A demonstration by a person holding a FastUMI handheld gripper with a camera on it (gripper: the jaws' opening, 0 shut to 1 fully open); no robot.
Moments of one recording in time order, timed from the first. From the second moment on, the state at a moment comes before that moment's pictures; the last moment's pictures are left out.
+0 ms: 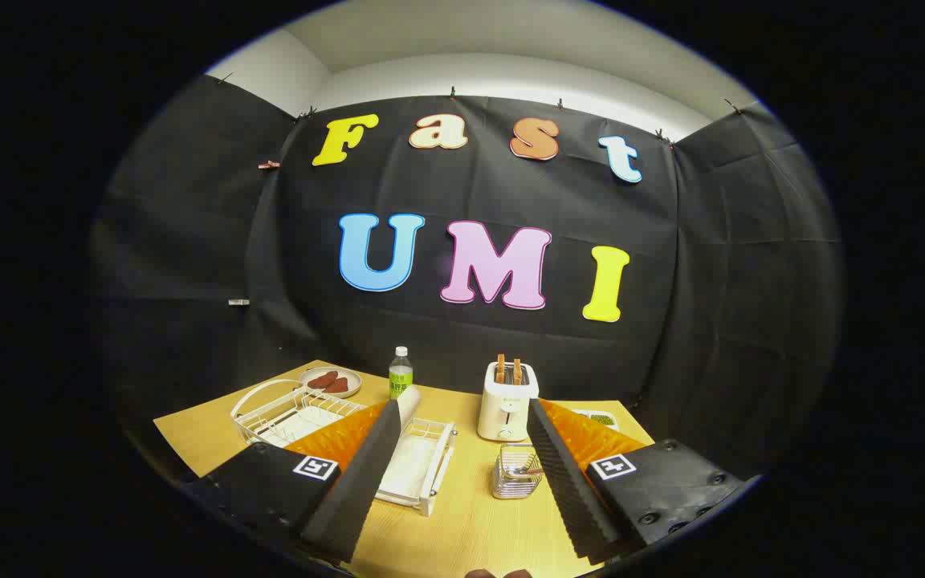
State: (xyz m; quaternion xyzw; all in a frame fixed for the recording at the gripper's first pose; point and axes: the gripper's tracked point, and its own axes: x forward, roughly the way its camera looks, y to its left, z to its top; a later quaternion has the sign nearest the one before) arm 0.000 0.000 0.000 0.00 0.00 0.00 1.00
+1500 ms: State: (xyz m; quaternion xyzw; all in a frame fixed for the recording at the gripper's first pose) arm 0.106 0.020 -0.036 0.12 0.19 0.09 0.97
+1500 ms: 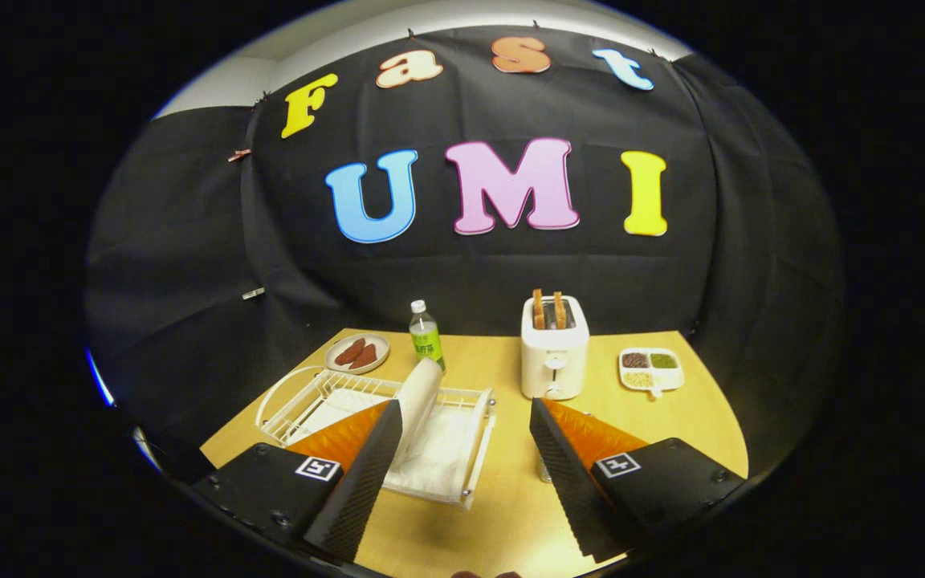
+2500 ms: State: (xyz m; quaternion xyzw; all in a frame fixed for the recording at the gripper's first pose) arm 0.207 0.093 -0.127 0.12 0.41 0.08 0.90
